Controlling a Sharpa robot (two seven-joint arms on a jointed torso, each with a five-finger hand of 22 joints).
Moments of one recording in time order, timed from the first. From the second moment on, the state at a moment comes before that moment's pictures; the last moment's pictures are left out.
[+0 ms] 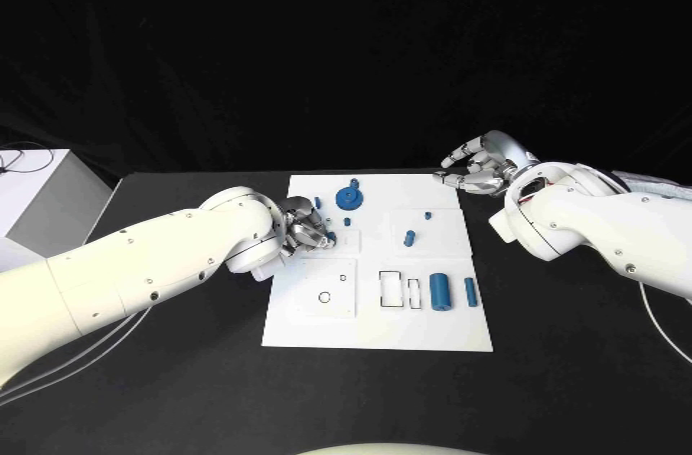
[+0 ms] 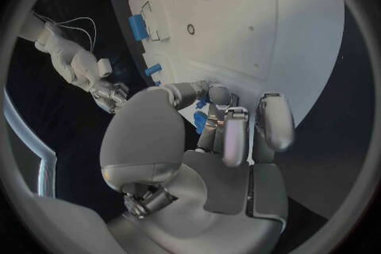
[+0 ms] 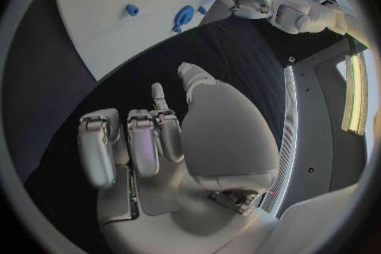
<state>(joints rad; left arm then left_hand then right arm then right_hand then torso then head) 1.16 -0.67 0.10 1.38 -1.03 -0.01 -0.51 1.19 -0.17 0.86 0.10 0.05 0.83 0.09 0.59 0.93 1.12 0.01 1.10 0.72 1.47 -0.04 1.54 1.31 0.06 1.35 0.06 1.38 1.23 1.36 -0.82 -0.11 1.47 -0.99 -0.56 -0.26 1.34 -0.19 0.20 0.29 0.37 0.89 0.17 0.19 0.36 1.47 0.09 1.50 1.31 1.46 0.01 1.57 1.31 0.01 1.47 0.11 1.57 1.31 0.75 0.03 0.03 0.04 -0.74</state>
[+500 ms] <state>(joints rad) 1.16 -0.67 0.10 1.39 -0.97 -0.01 -0.51 1.17 -0.15 0.88 0.08 0.05 0.82 0.09 0.60 0.94 1.12 0.02 1.09 0.71 1.46 -0.04 1.53 1.31 0.08 1.34 0.06 1.38 1.22 1.36 -0.82 -0.11 1.47 -0.99 -0.56 -0.26 1.34 -0.19 0.20 0.29 0.37 0.89 0.17 0.19 0.36 1.47 0.09 1.50 1.31 1.46 0.01 1.57 1.31 0.01 1.47 0.11 1.57 1.31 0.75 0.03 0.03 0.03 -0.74</state>
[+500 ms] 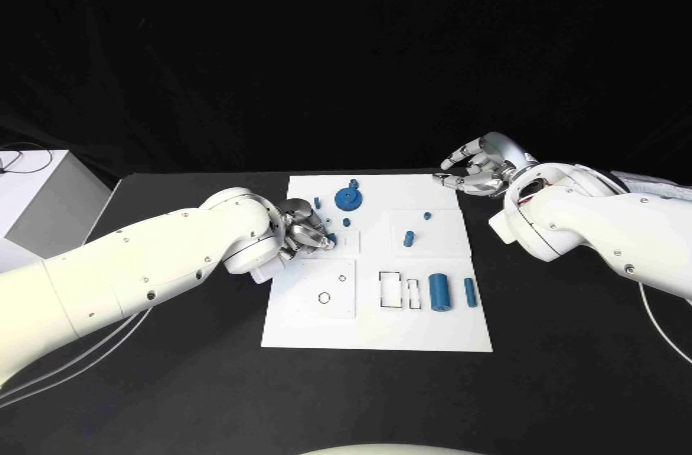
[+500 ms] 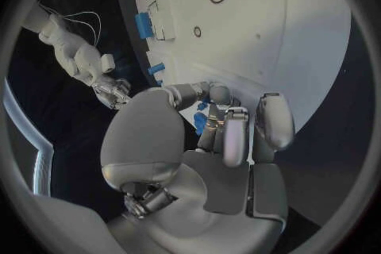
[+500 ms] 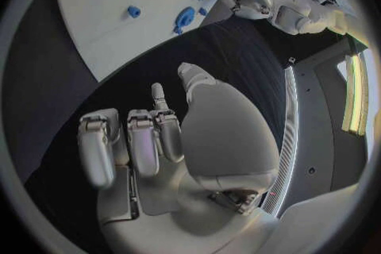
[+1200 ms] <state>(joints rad) 1.15 -0.68 0.10 1.38 -0.99 0.02 -0.51 1.02 -0.24 0.73 0.13 0.05 0.82 0.10 0.59 0.90 1.08 0.03 1.10 0.70 1.47 -0.04 1.53 1.31 0.08 1.32 0.07 1.36 1.20 1.36 -0.83 -0.11 1.47 -0.99 -0.55 -0.26 1.34 -0.19 0.20 0.29 0.37 0.89 0.17 0.19 0.36 1.47 0.09 1.50 1.31 1.46 0.01 1.57 1.31 0.01 1.47 0.11 1.57 1.31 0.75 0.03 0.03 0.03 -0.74</state>
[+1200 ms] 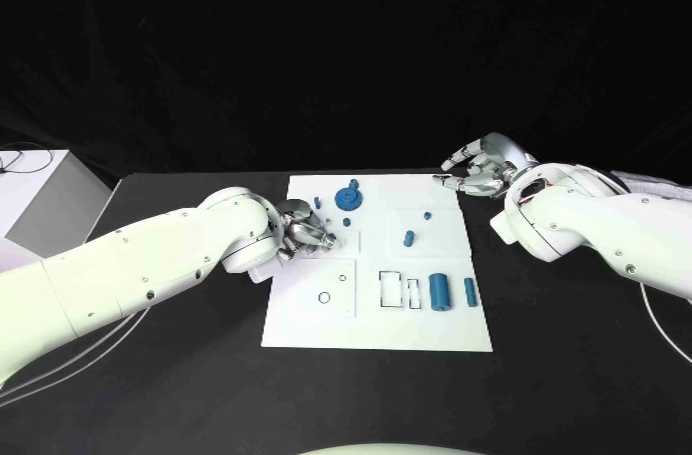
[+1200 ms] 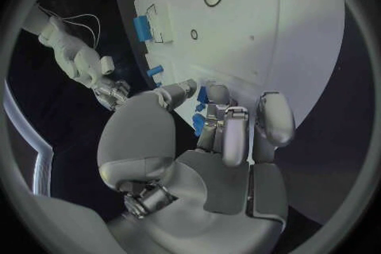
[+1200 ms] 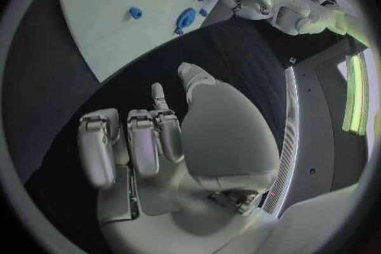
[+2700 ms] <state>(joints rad) 1.15 -0.65 0.10 1.36 -1.05 -0.04 -0.52 1.03 -0.20 0.62 0.22 0.05 0.82 0.10 0.60 0.90 1.08 0.03 1.12 0.70 1.47 -0.04 1.53 1.31 0.08 1.32 0.07 1.36 1.21 1.35 -0.82 -0.12 1.47 -0.99 -0.54 -0.27 1.34 -0.19 0.20 0.29 0.38 0.89 0.17 0.19 0.36 1.47 0.09 1.50 1.31 1.46 0.01 1.57 1.31 0.01 1.47 0.11 1.57 1.31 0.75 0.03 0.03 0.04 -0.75</state>
